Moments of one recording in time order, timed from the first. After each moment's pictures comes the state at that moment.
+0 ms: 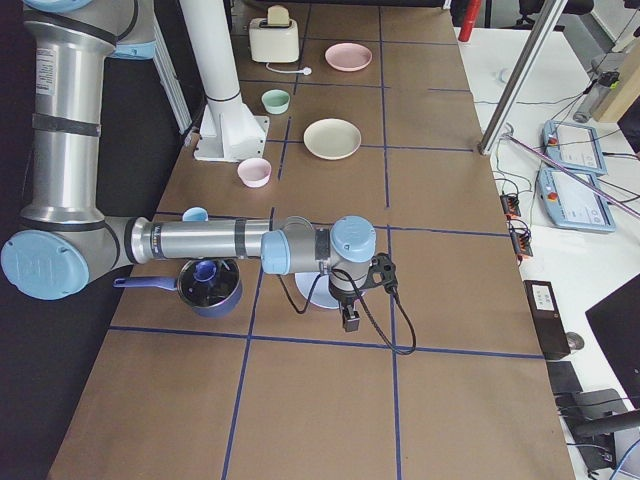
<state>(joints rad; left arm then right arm) -1.55 -1.45 -1.76 -1.44 -2.36 0.15 1.49 -1.70 1.75 -1.55 2.36 -0.16</state>
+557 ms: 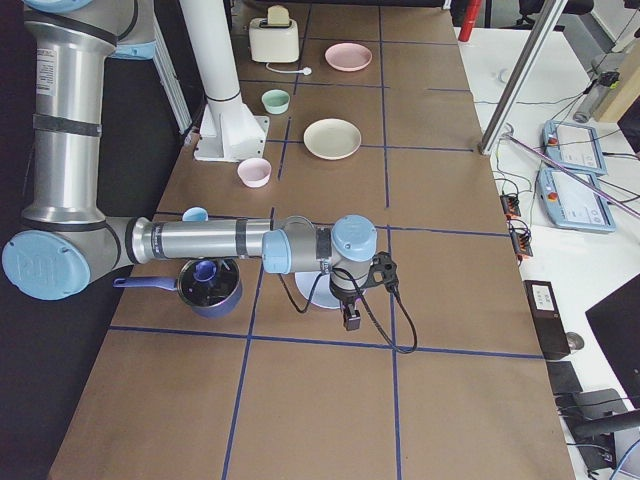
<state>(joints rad) -1.55 -1.45 -1.77 -1.43 -2.36 0.14 1.49 -1.69 1.75 -1.55 2.36 -0.16</state>
